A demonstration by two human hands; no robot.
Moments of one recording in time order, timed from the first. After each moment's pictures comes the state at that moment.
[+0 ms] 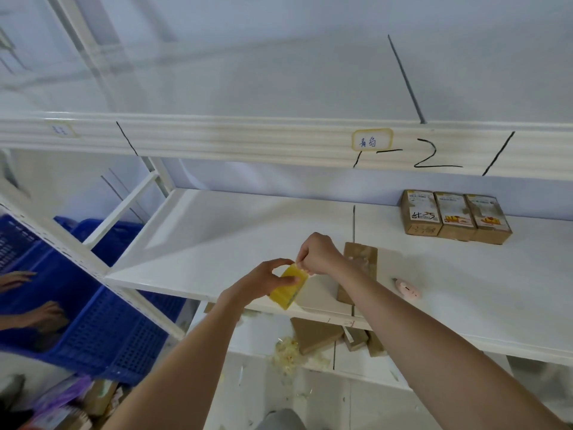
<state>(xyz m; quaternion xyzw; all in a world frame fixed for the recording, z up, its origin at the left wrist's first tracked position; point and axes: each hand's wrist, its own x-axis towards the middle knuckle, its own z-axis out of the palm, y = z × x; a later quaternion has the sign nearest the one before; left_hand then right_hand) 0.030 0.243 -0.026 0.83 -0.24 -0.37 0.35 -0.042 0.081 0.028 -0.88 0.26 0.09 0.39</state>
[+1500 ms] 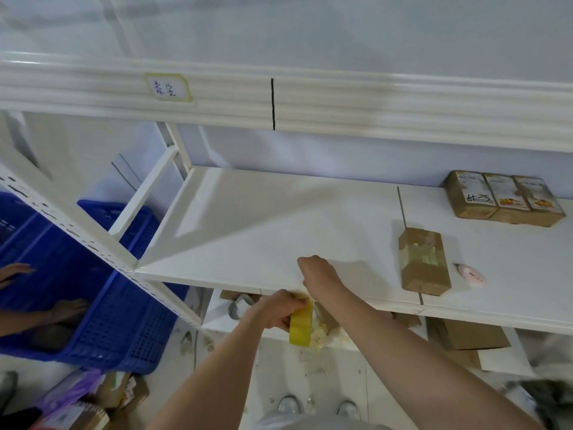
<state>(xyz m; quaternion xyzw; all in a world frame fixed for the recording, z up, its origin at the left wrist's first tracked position) 0.083 0.349 -0.118 0.73 -0.06 -0.59 0.35 0.036 0.233 -0.057 -0.96 0.19 0.15 0.11</state>
